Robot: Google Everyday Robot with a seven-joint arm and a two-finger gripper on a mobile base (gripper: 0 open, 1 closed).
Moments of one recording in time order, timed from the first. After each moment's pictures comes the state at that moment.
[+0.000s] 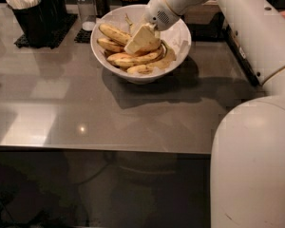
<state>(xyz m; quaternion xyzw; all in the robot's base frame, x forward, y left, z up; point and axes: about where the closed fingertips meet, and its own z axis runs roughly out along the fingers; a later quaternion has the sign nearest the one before) 0.700 0.015 0.921 -0.60 0.71 0.21 0.30</state>
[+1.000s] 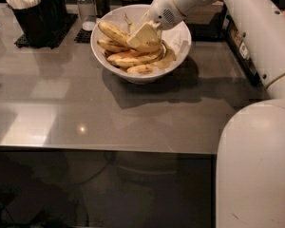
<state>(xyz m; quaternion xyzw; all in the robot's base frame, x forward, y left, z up) 0.693 0.013 0.931 -0.61 0.69 0.24 0.32</state>
